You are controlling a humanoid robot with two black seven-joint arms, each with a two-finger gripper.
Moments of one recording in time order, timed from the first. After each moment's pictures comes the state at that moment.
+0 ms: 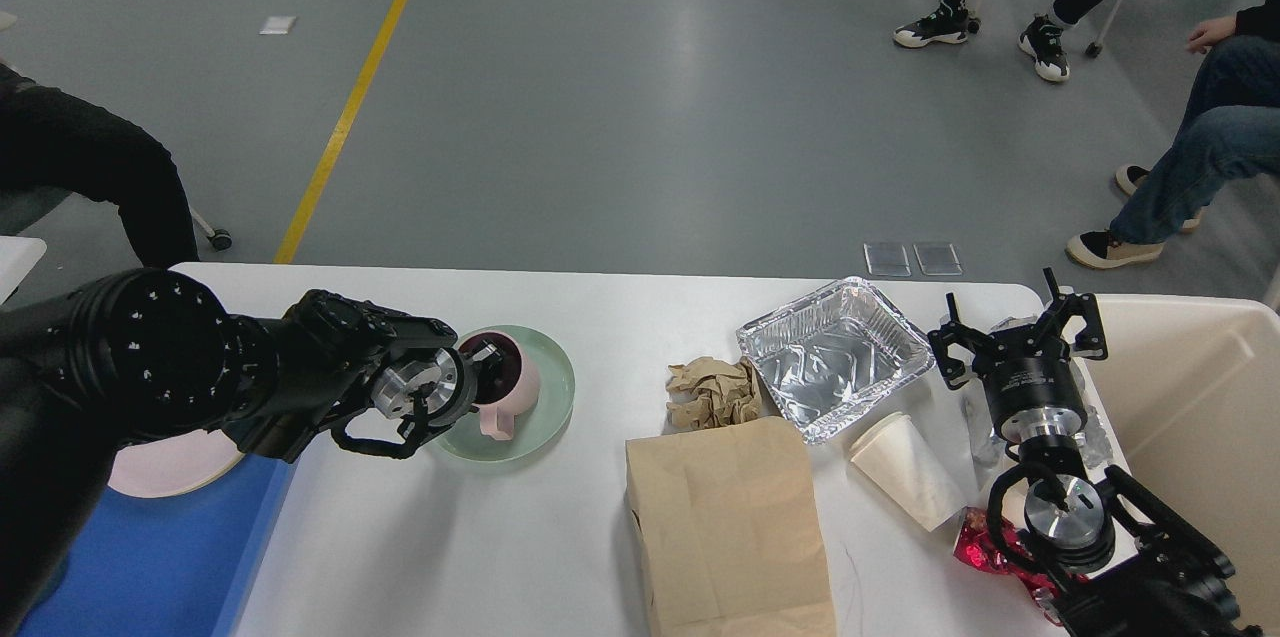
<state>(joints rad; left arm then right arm) -1.36 0.02 1.05 -0.79 -0.71 -0.01 0.28 0.32 -0.20 1.11 0.76 0.06 0.35 0.40</state>
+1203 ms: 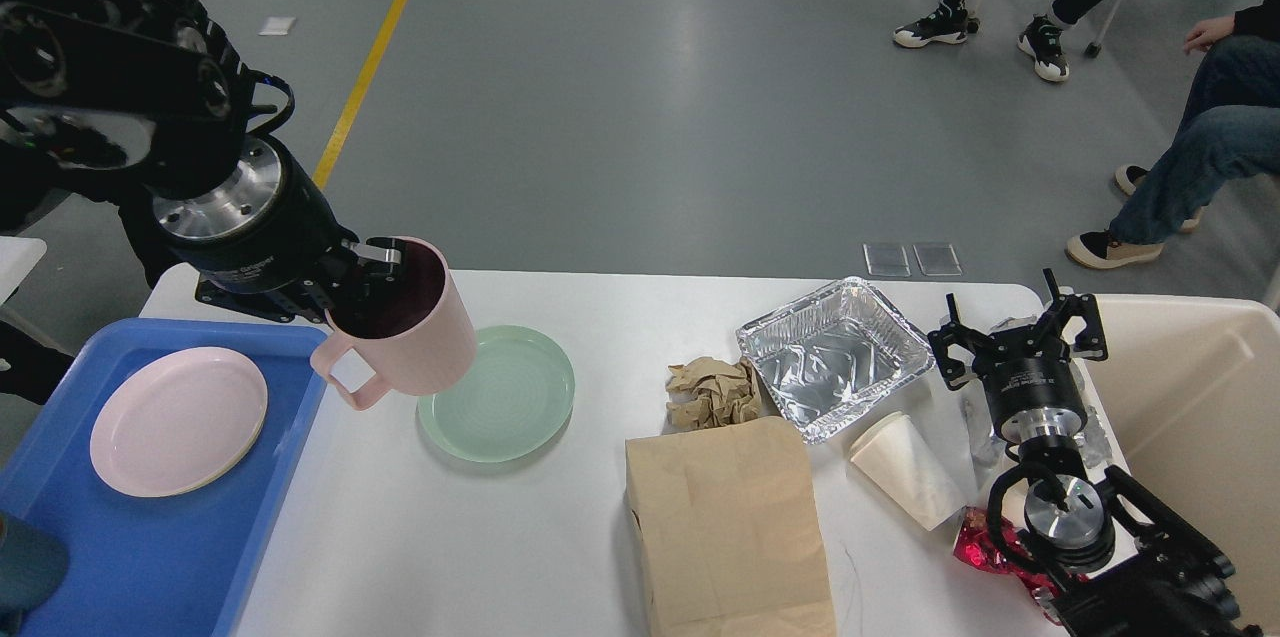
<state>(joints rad) -2.52 0.14 1.51 -1.67 -0.25 -0.66 -0.02 0.32 -0.20 1.11 0.76 0.06 0.35 0.40</state>
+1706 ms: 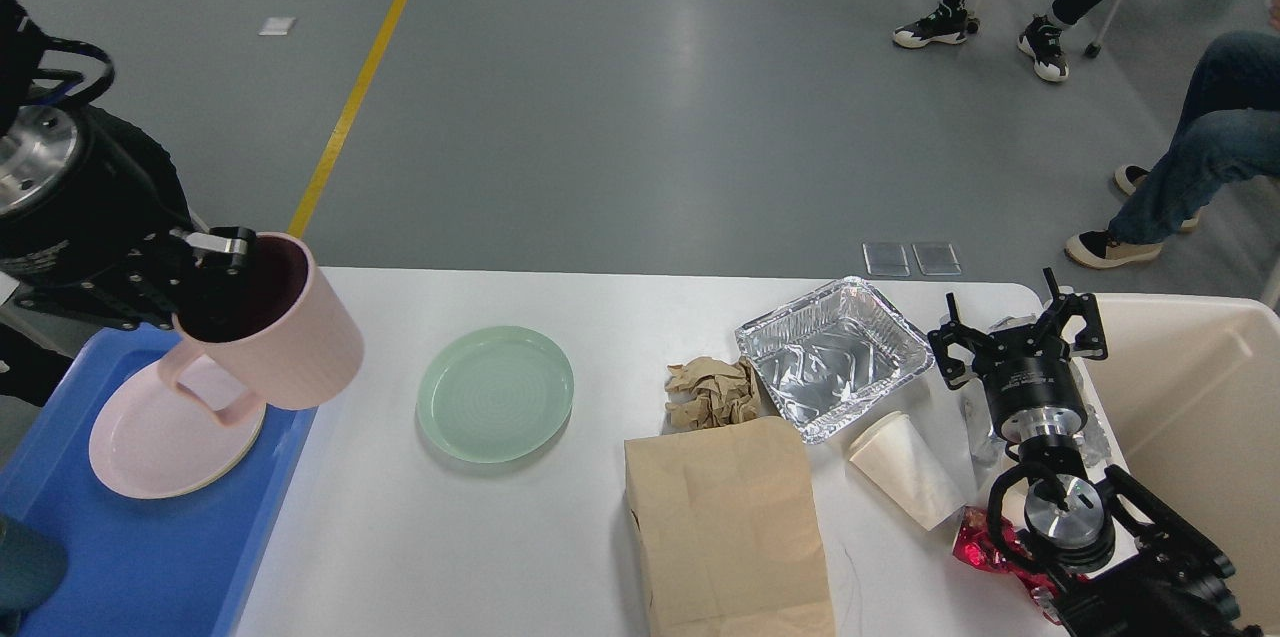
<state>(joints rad) -2.56 0.44 1.68 -1.67 0.06 -0.74 -0.10 0.32 -0.20 1.11 0.76 0.06 0.35 0.40</state>
